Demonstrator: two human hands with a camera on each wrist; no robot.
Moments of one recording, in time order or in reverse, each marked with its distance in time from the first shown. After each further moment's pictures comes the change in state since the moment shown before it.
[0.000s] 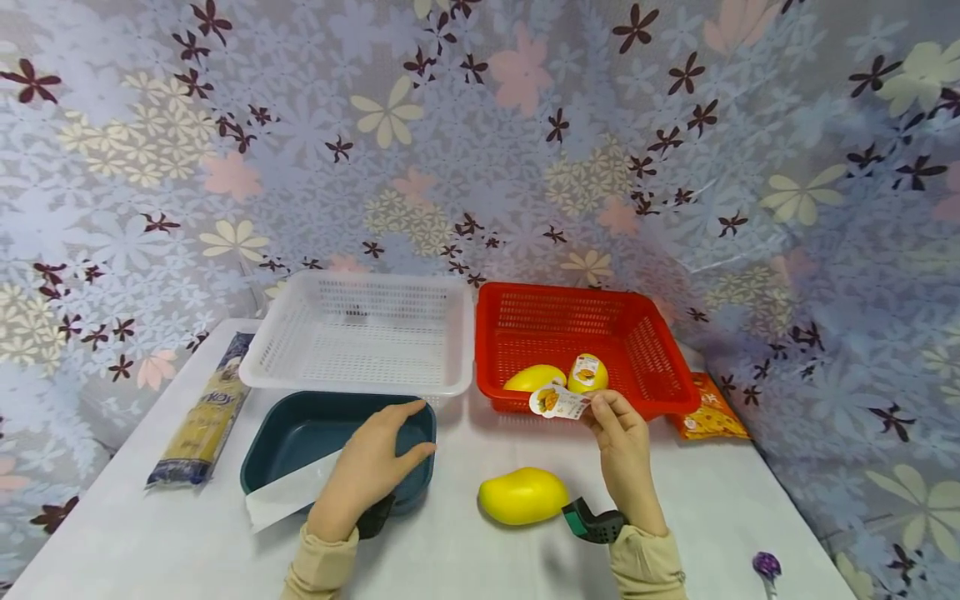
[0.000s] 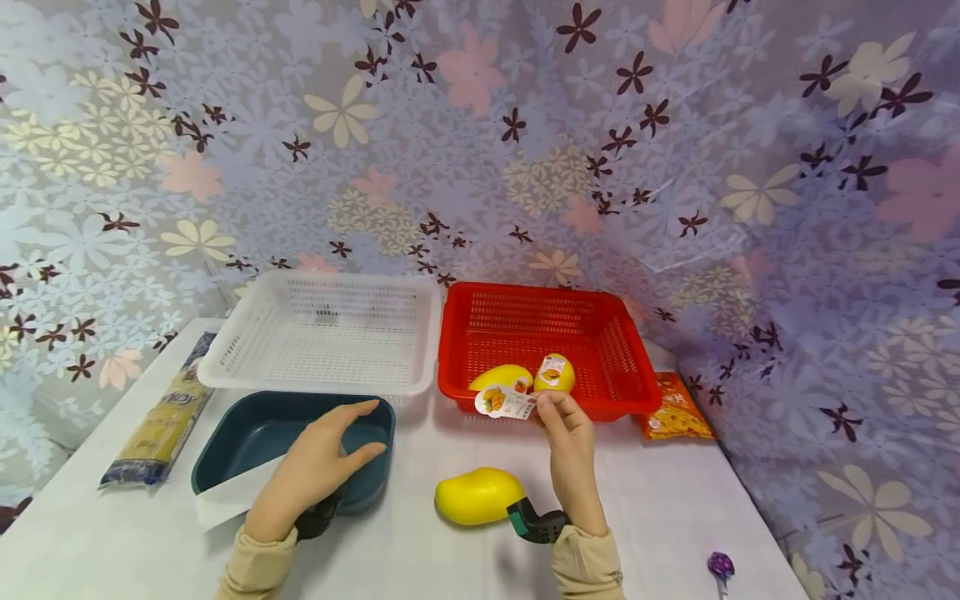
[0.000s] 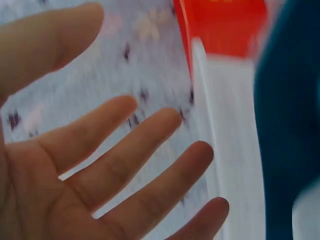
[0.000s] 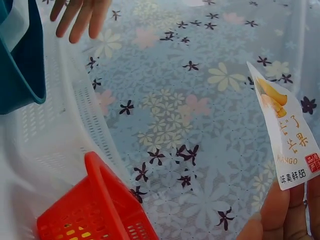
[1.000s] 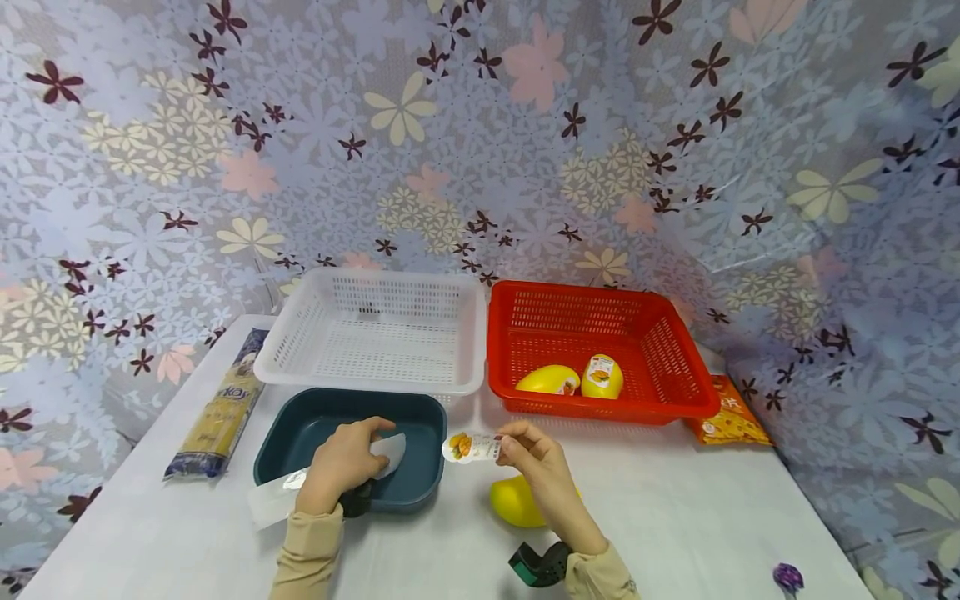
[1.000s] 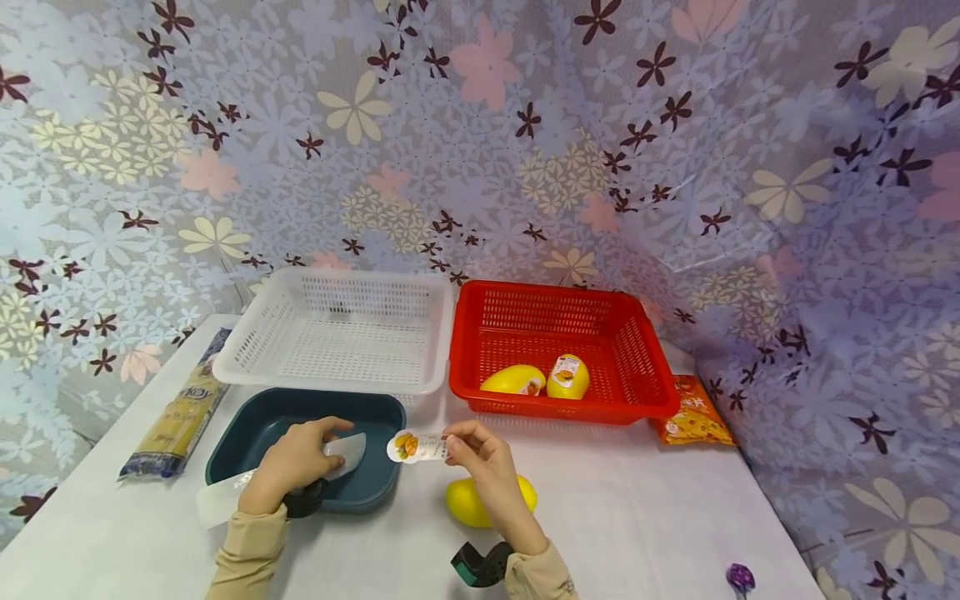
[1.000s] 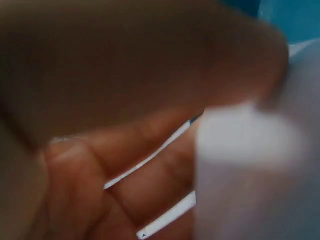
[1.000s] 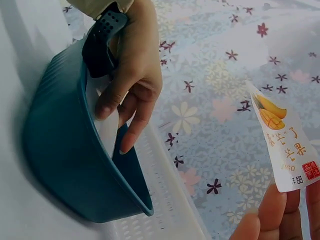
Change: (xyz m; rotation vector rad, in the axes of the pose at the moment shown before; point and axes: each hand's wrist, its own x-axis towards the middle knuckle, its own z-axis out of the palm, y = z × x) left_hand 0.006 -0.053 -0.011 0.108 -0.132 -0.270; right_hand -0.025 0.046 0.065 -0.181 -0.316 0.220
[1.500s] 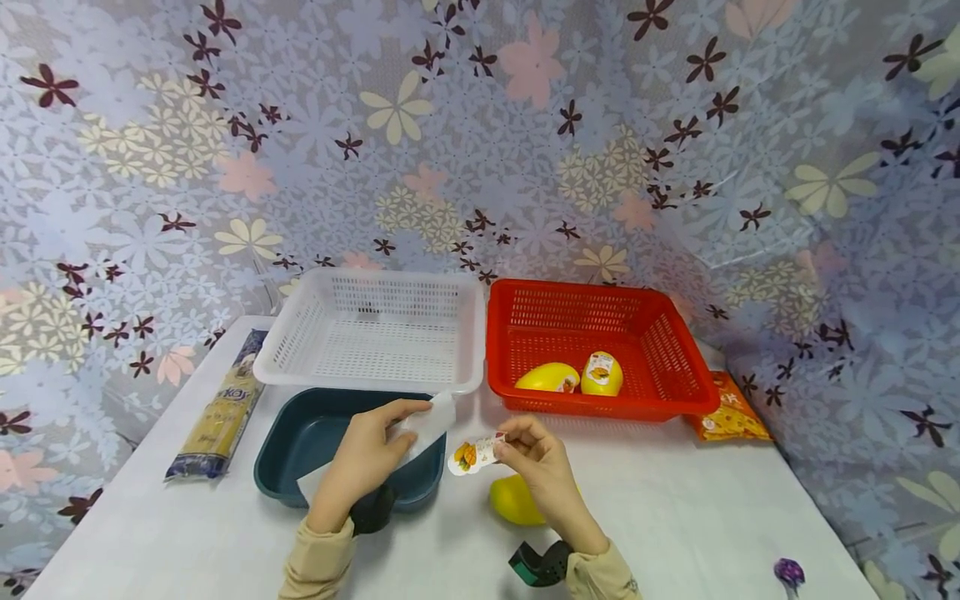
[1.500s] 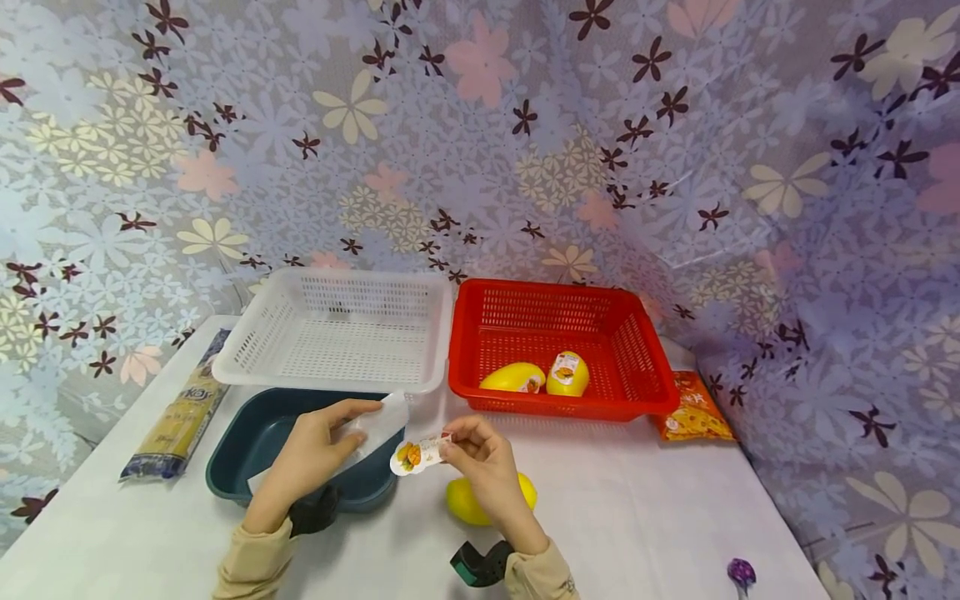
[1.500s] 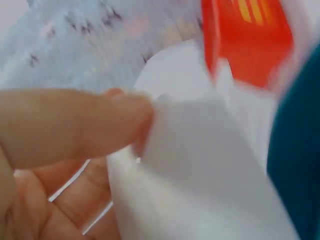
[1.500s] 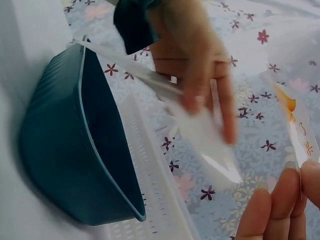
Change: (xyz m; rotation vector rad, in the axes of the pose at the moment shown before) left_hand -0.016 0.042 -0.005 -0.325 0.186 0.266; right_hand -0.001 0.000 -0.001 0.049 -0.025 -0.091
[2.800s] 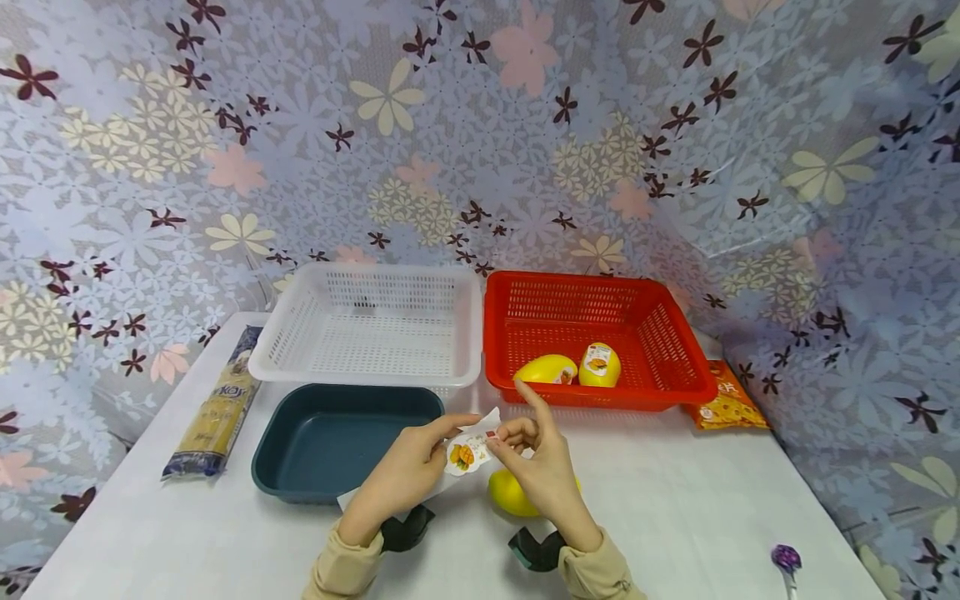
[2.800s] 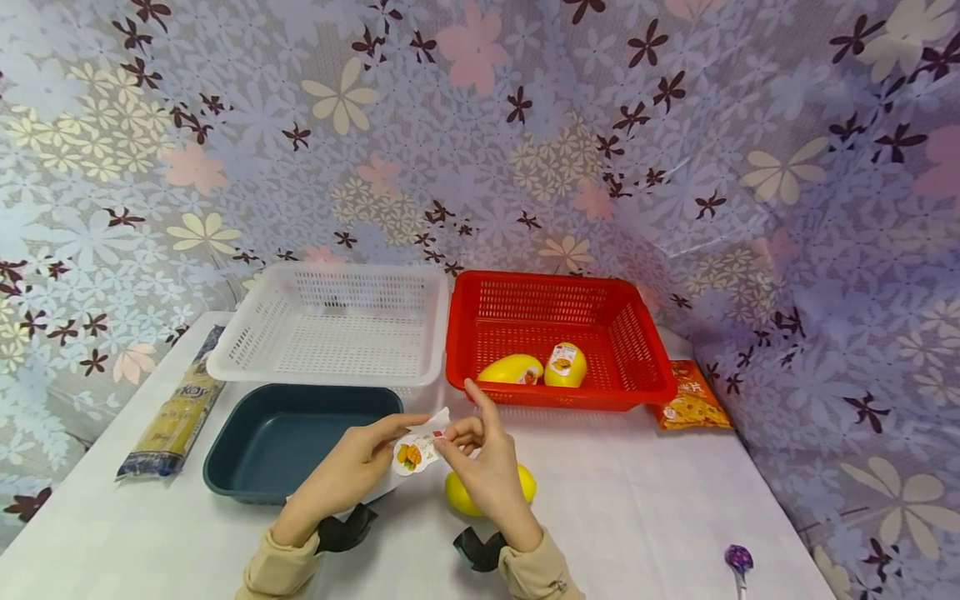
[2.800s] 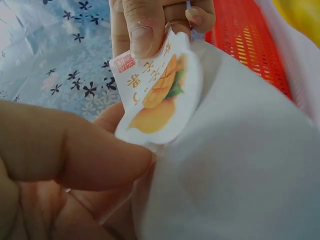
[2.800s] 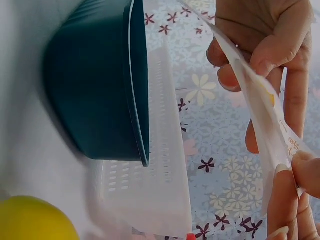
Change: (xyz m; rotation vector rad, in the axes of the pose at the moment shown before) left_hand -0.007 0.031 0.026 -0.018 -0.243 0.161; right_hand 0.000 -0.002 0.004 -0.374 0.132 -0.155
